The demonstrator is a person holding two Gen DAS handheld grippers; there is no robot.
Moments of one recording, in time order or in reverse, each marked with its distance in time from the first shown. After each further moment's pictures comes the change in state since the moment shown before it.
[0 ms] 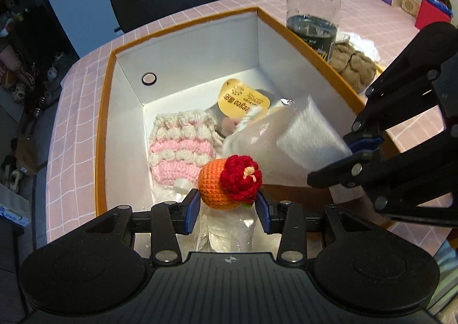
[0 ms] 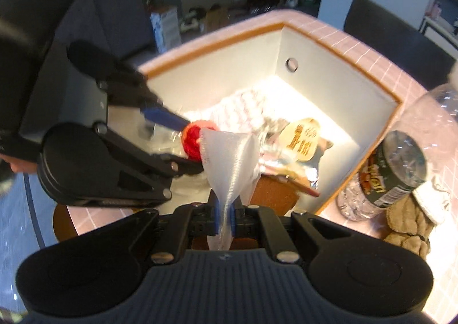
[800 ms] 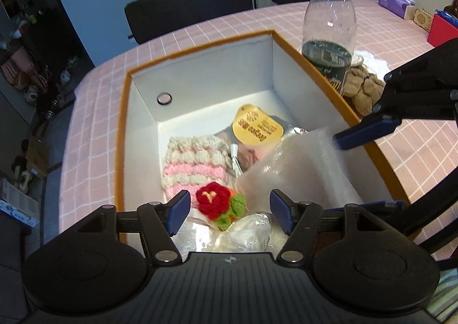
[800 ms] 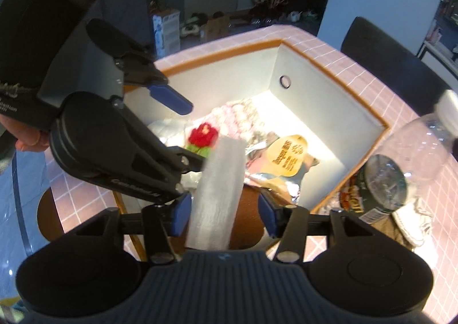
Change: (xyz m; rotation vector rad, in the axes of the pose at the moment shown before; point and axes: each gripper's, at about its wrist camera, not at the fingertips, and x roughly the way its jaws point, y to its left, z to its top) left arm -0.012 0.002 0.022 -0.037 -0.047 0.061; right arm -0.038 0.011 -0.012 -0.062 -0.096 -0.075
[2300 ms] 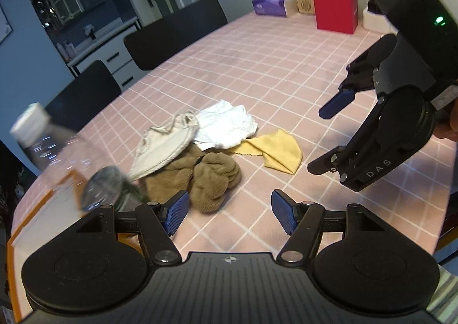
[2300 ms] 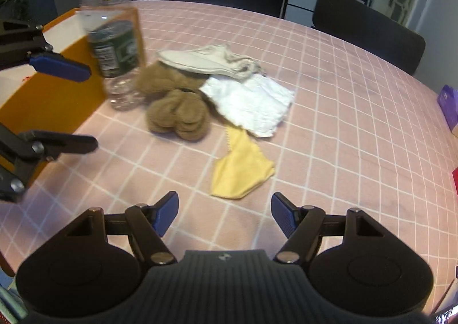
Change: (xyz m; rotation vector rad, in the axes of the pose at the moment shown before) left arm 0.038 -0.209 0.070 0.410 -0.183 -0.157; right arm -0.067 -0.179 -0.195 0.393 0.054 -0.296
